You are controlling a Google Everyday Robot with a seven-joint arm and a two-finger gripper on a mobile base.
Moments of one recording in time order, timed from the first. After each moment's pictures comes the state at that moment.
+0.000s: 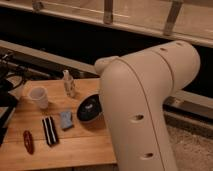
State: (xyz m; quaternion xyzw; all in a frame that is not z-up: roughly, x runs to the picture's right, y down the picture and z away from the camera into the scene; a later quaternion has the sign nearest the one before) arm 0.009 0.097 0.807 -0.28 0.32 0.73 0.53
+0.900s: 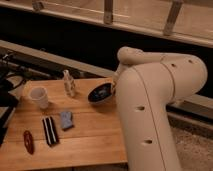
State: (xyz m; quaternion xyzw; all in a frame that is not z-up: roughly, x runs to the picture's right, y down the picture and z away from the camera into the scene) arm 0.081 0.025 0.864 -0.30 0.28 0.82 0.39
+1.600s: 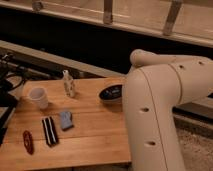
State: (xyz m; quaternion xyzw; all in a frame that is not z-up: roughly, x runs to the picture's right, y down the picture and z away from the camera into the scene) arm 0.111 0.049 0.853 -0.26 0.33 0.85 0.32
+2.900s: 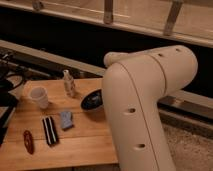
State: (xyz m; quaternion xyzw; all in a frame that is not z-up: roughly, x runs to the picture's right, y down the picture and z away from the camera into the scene) arm 0.020 0.077 0.823 -0.28 0.35 0.80 0.40
